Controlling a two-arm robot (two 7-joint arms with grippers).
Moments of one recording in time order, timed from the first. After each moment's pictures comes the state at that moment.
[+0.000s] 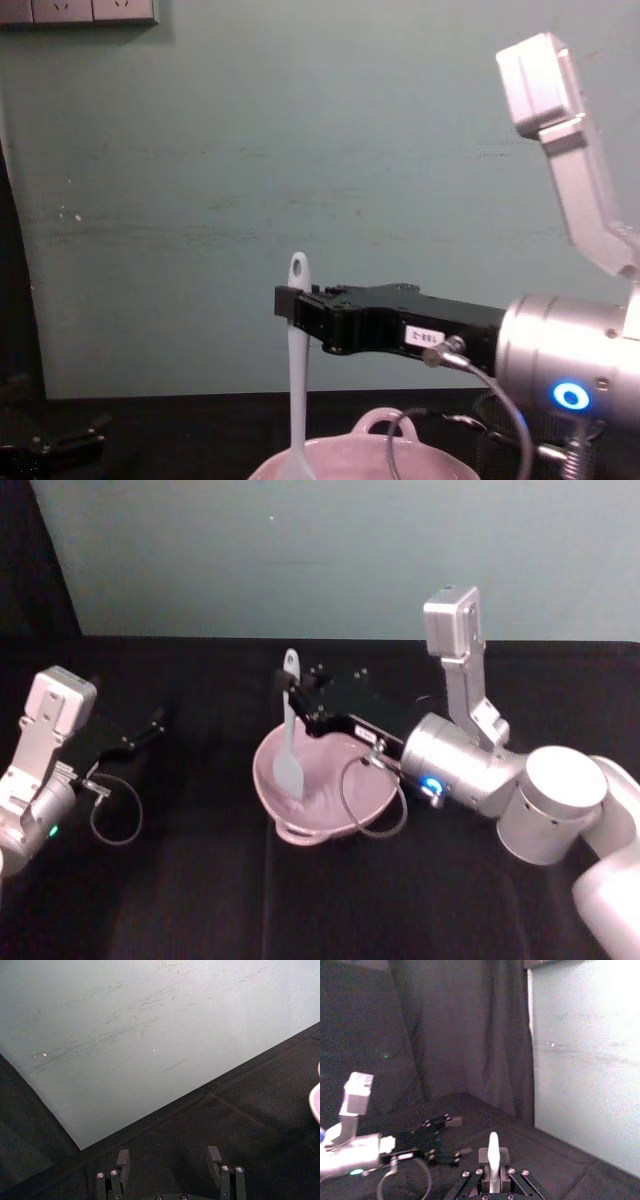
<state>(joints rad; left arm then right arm) -0.20 0.60 0.45 -1.41 -0.25 -0.12 0.03 0.37 0.30 -0.52 -1.48 0.45 0.06 0.48</state>
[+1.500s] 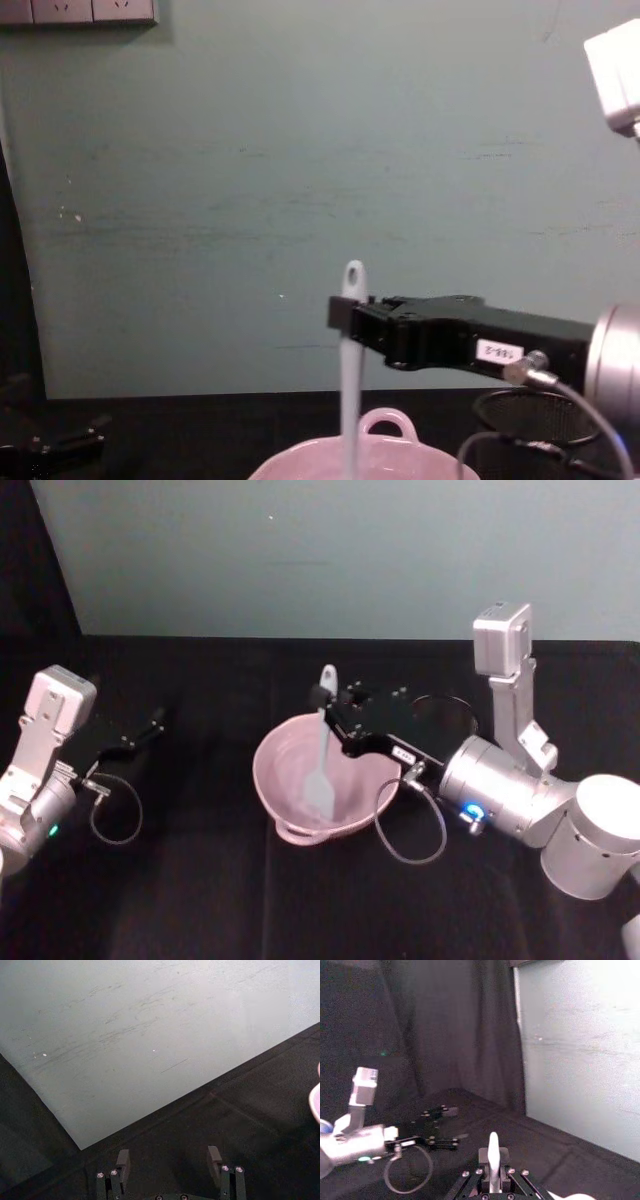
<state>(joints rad) -0.20 0.60 0.45 -1.41 -0.25 -0.12 0.03 0.24 0.36 -0.43 -1.62 0.46 0.11 0.45</state>
